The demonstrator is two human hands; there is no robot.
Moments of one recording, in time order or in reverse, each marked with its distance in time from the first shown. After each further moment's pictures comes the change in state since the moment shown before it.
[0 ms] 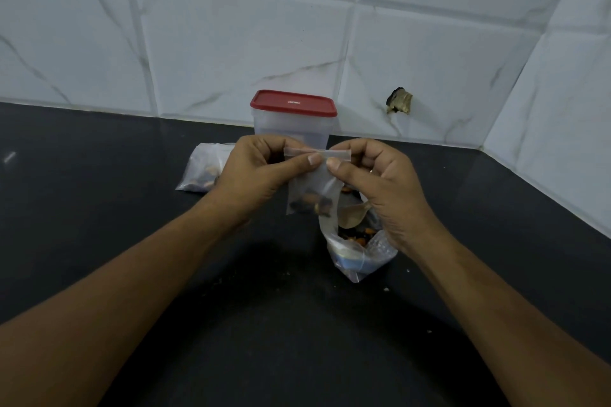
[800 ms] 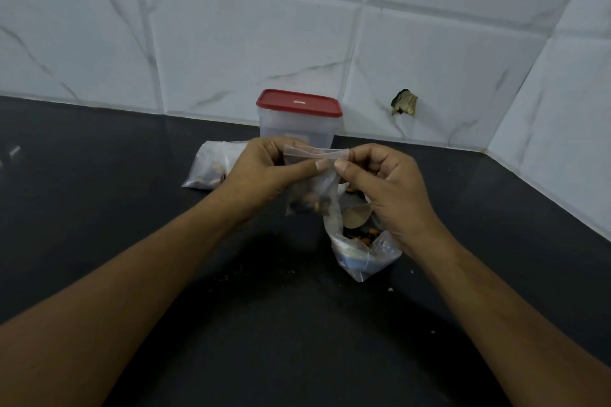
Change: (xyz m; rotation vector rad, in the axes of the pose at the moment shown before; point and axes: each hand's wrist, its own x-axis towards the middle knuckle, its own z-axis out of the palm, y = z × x) left_hand -0.002 0.004 -0.001 -0.015 -0.057 -0.068; right_hand 0.002 0.003 -0.001 -0.100 0.007 -0.039
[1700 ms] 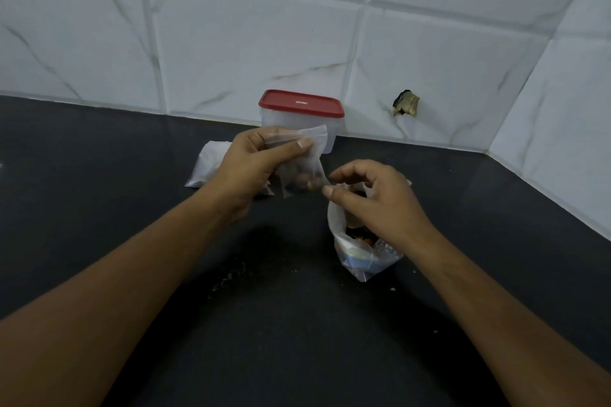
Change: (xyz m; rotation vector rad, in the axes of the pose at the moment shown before) left_hand 0.005 0.000 -0.013 -0.106 0.115 -0.081; right_hand -0.003 0.006 0.002 -0.512 -0.089 0.041
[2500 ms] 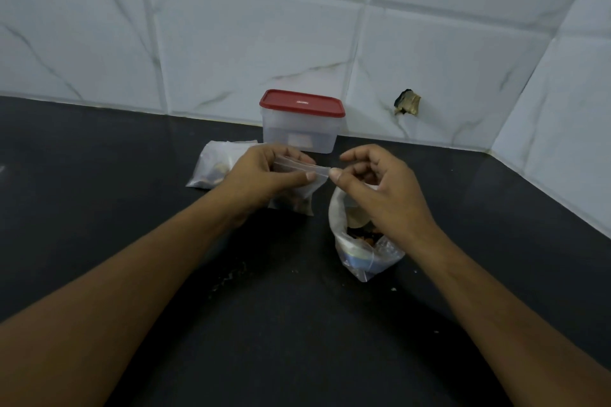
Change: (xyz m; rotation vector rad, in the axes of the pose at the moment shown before) left_hand 0.000 -0.009 -0.004 0.283 -0.081 -0.118; right_hand -0.001 -0.004 0.000 0.188 0.109 -0.030
